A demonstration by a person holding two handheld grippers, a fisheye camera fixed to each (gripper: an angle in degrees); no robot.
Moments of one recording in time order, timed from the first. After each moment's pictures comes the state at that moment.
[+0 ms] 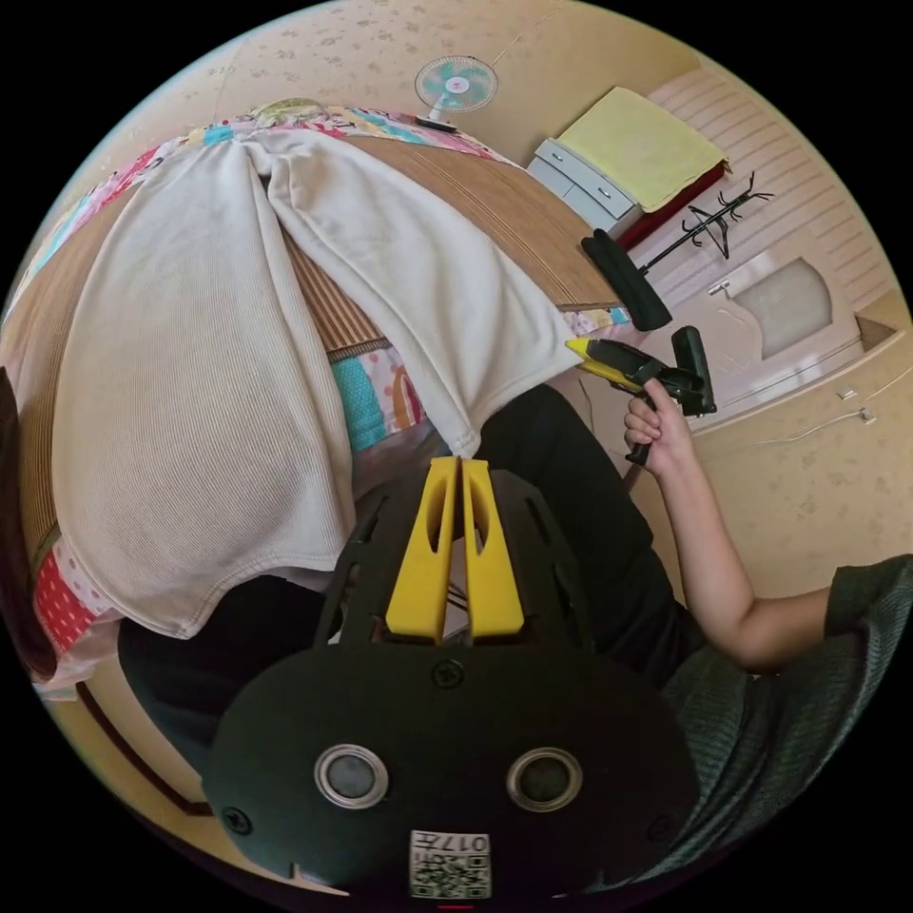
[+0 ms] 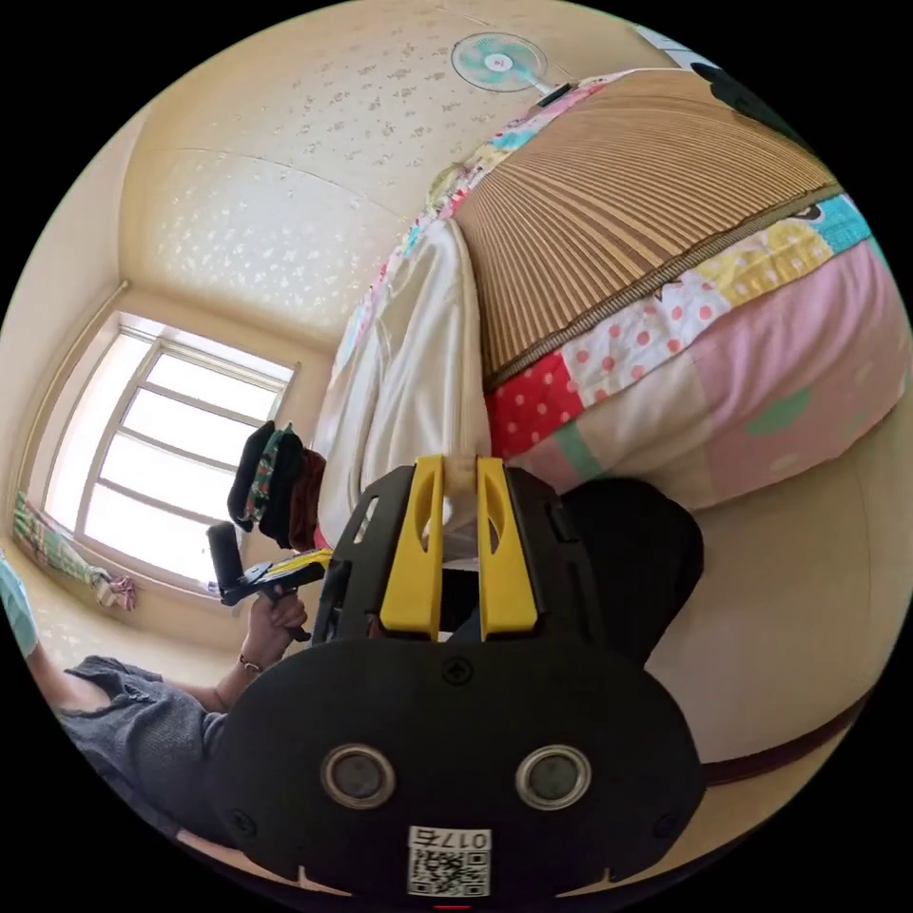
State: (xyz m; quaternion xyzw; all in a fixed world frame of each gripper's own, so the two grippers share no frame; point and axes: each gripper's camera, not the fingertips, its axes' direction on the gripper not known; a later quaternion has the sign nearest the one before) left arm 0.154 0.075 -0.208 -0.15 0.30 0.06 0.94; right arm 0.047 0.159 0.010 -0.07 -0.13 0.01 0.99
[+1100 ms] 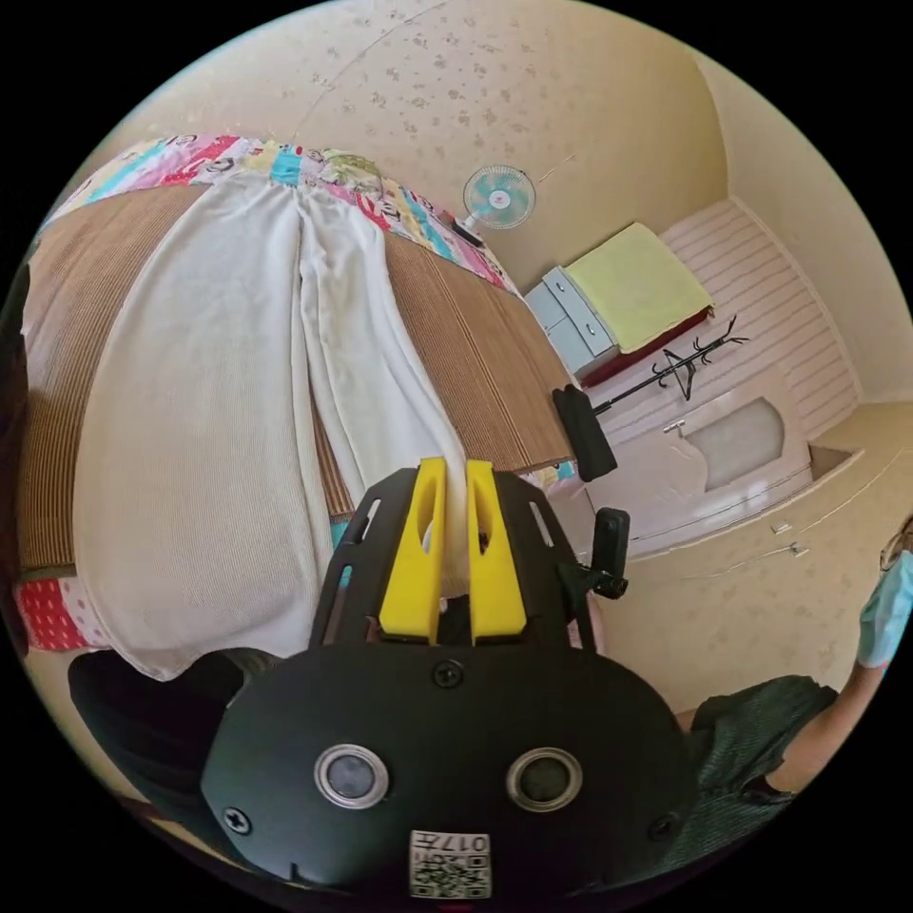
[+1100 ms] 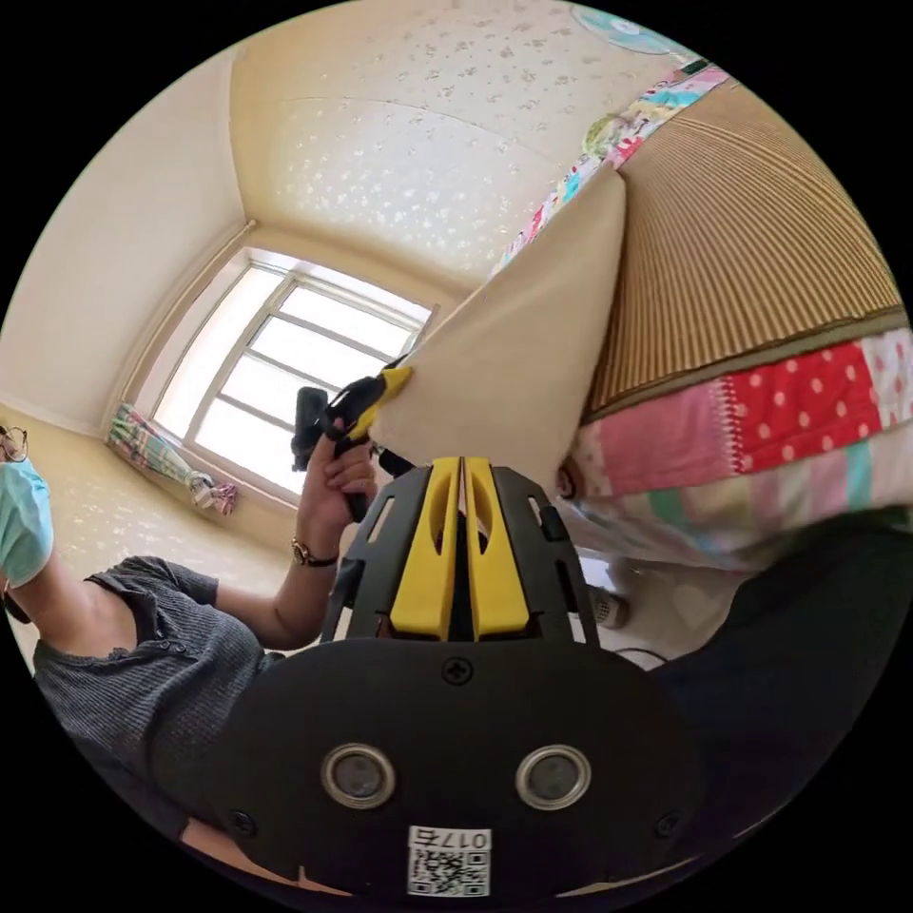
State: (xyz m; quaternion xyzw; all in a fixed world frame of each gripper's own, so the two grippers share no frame) left arm 0.006 0.006 -0.228 -0.02 0.38 -0.10 0.92; right arm 0.039 0.217 -0.021 -0.15 -0.28 -0.03 0.95
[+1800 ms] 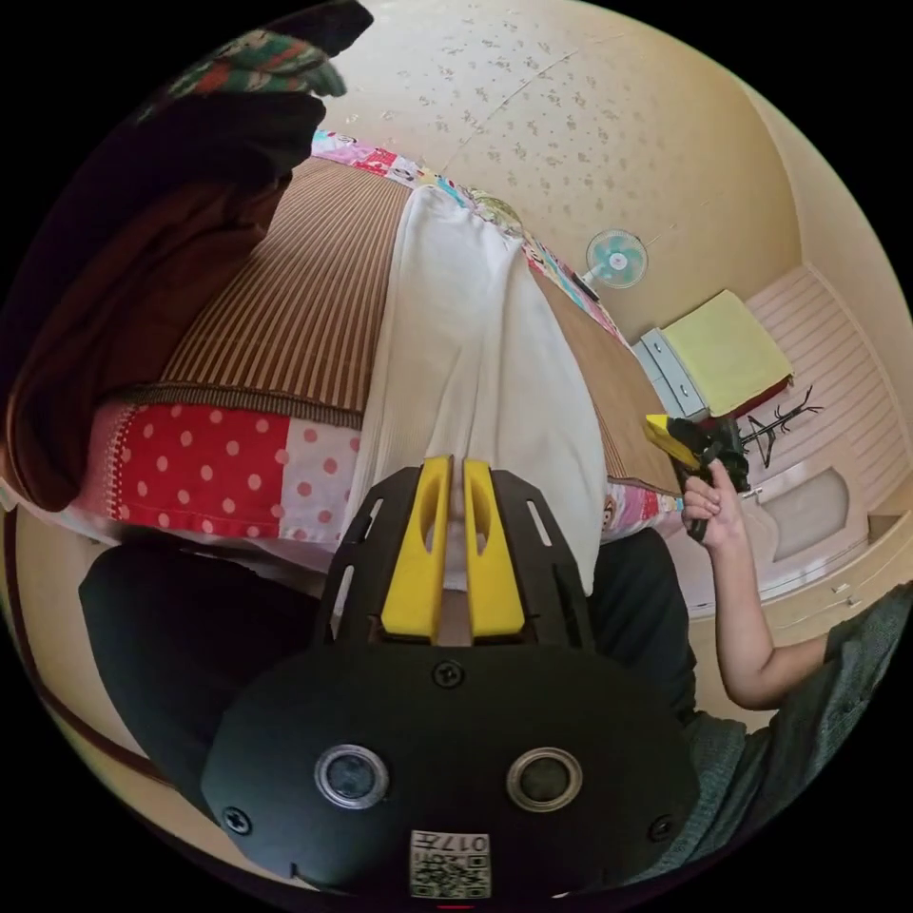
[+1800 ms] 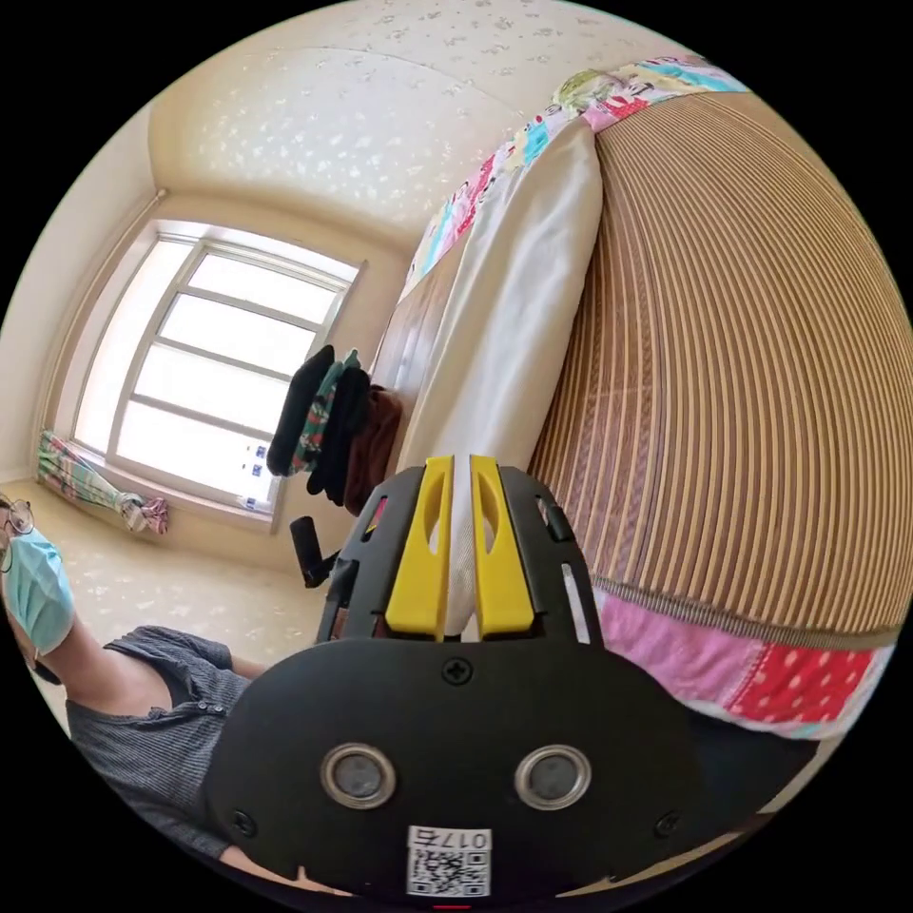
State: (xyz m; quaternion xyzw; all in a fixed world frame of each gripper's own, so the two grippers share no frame) left arm -0.133 0.161 -0.156 -0.05 0.24 -0.15 0.96; right arm -0.059 0.118 0.213 -0.25 -0.15 -0.09 0.95
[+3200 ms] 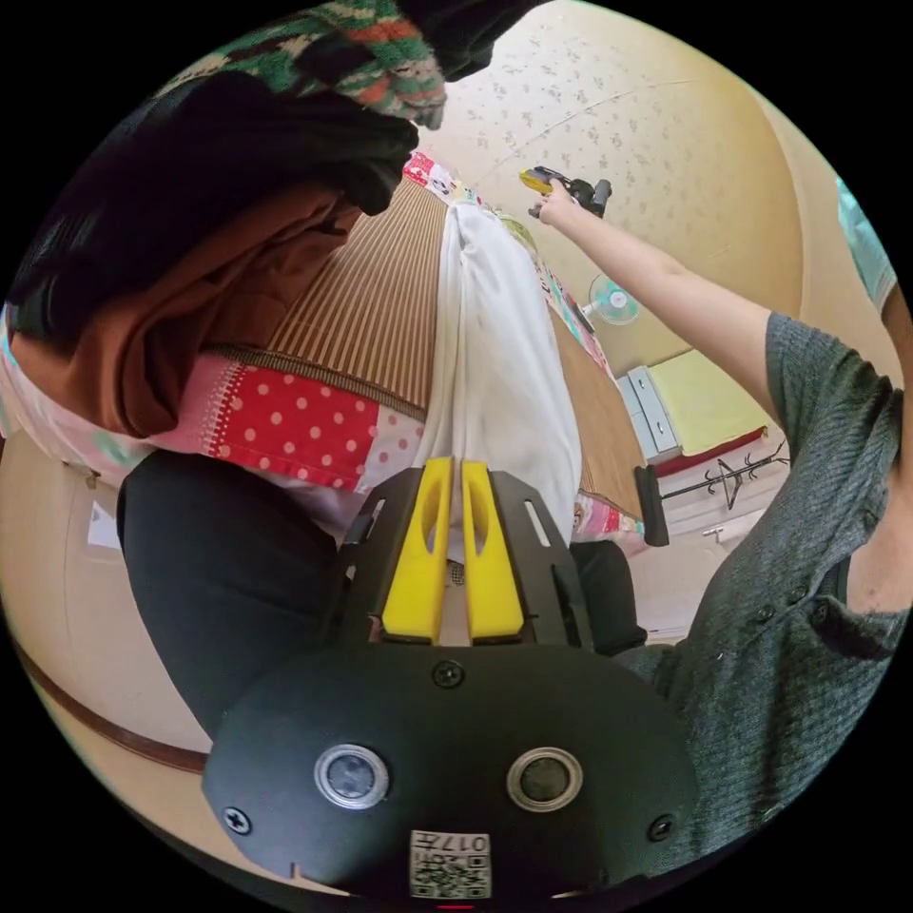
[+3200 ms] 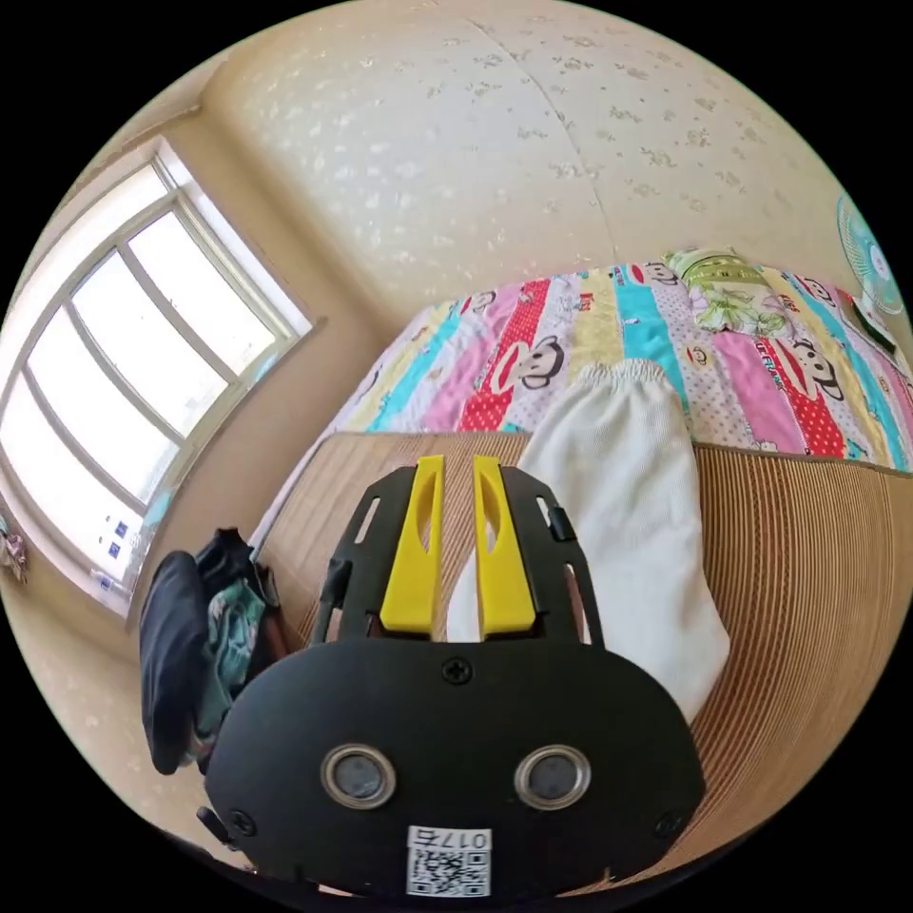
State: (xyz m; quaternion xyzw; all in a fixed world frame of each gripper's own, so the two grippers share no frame) left arm -0.213 0.223 -0.232 -0.04 0.27 -0.23 0.93; right arm -0.278 -0.138 0.719 -0.15 -0.01 -0.25 0.96
